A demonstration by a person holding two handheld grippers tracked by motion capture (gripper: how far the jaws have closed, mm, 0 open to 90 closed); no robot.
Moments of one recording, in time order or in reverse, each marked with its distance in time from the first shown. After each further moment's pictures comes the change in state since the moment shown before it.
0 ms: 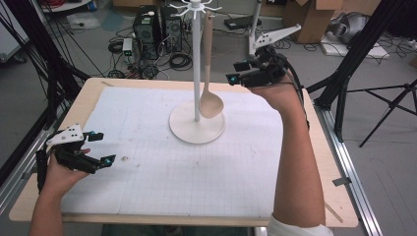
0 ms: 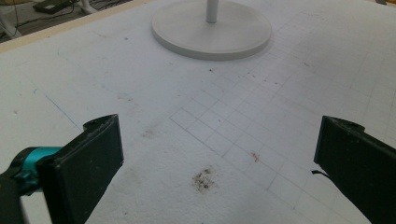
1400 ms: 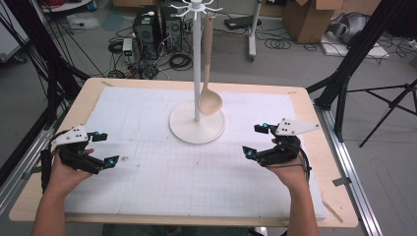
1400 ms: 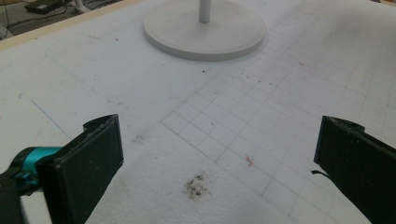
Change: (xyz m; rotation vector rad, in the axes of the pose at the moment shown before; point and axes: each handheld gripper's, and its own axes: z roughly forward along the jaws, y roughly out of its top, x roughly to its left) left arm -0.003 0.001 0.008 0.005 -0.019 0.003; right arm 0.064 -0.189 -0.006 -0.179 -0.010 0.081
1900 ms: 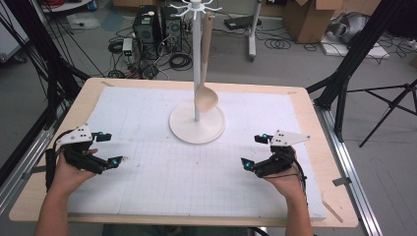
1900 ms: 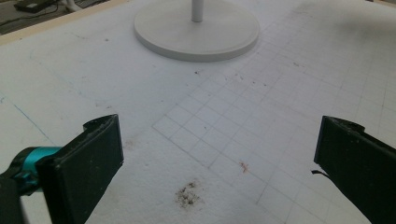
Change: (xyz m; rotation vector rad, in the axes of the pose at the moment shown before) left arm -0.002 0.002 0.008 0.001 -0.025 0.004; right arm 0.001 -0.038 0.014 0.065 -0.018 0.041
